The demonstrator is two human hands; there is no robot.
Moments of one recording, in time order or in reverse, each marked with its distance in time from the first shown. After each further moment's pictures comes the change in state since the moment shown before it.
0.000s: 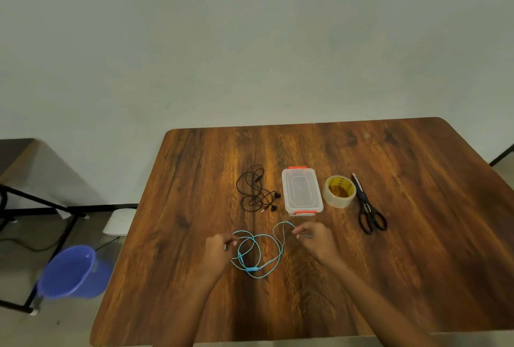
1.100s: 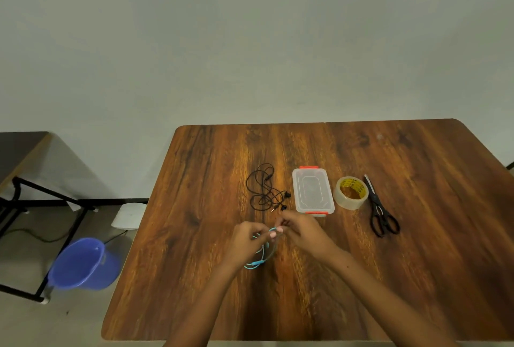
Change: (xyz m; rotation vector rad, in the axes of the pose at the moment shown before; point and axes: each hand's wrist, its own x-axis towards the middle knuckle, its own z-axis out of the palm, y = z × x) left_hand 0.004 0.044 -0.003 -0.352 -0.181 0.139; right_hand -0.005 -0.071 0.004 -0.144 -0.234 -0.482
